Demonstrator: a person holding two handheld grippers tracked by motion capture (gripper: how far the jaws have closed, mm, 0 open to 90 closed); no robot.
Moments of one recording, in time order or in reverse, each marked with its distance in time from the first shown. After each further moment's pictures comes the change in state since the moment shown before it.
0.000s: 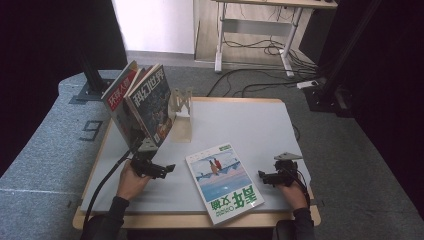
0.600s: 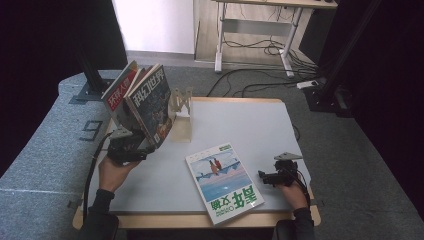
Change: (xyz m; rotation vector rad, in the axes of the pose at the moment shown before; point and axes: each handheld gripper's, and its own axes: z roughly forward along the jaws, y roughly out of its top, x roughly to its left) left arm 0.039 0.012 -0.059 -0.146 0.093 -0.139; right arm 0.000 0.000 0.000 0.001 0.000 0.000
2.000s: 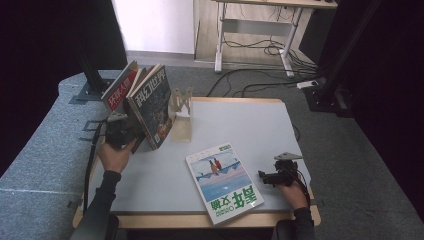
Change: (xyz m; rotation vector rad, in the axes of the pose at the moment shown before) left arm 0.034 0.034 0.006 -0.041 0.177 -0.142; right arm 0.000 0.000 0.000 0.000 0.000 -0.001
